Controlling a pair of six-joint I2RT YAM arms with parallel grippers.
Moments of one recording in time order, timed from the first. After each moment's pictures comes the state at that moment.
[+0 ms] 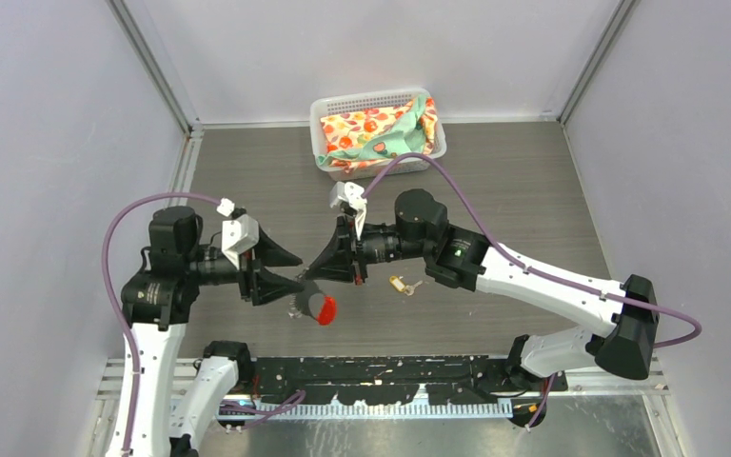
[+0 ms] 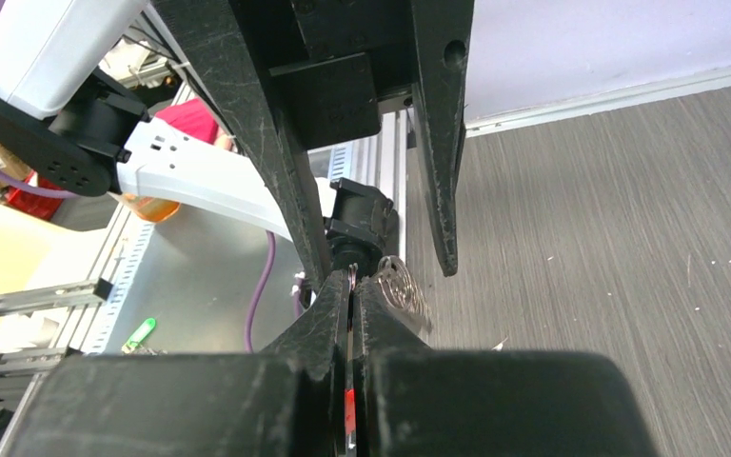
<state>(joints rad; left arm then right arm) -0.07 0.72 1.07 -0.96 1.28 0.45 1.06 1.32 1.17 0.10 -0.58 0.27</state>
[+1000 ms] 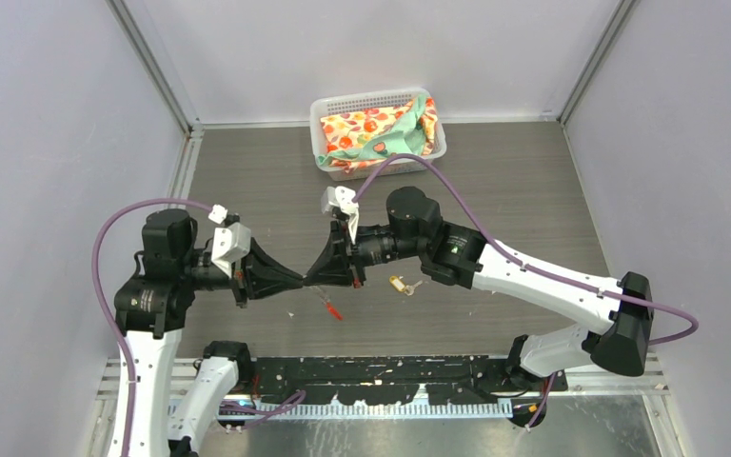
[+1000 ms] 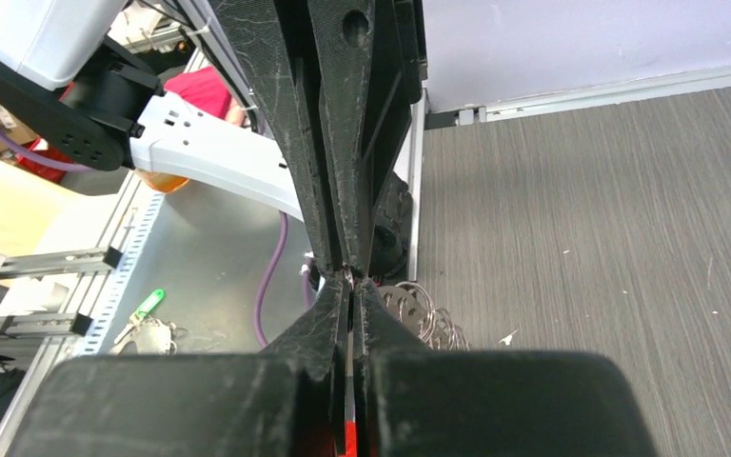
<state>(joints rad) -0.07 0.70 1.11 -0.99 1.37 0.48 1.08 1.35 1.24 0.01 -0.62 0.21</state>
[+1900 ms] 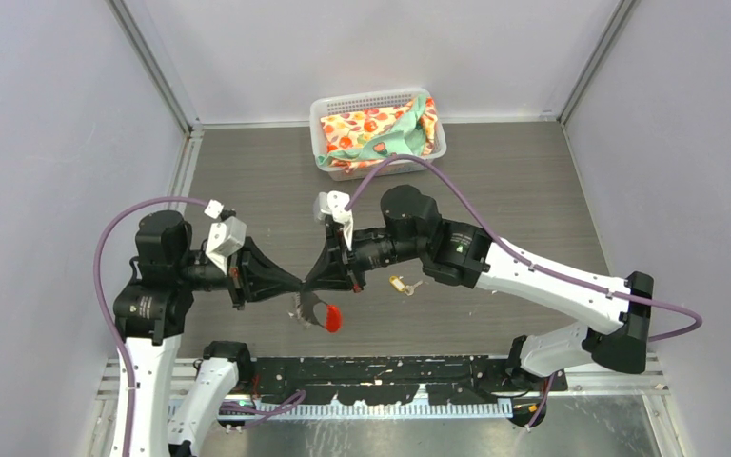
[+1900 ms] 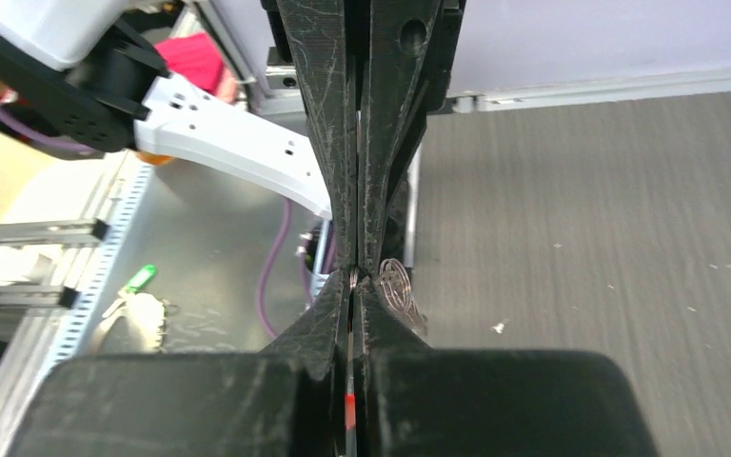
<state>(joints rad) -0.08 0.67 1.09 -0.88 1.42 0.26 1.14 1.36 1.35 -0.14 -0.62 0.14</state>
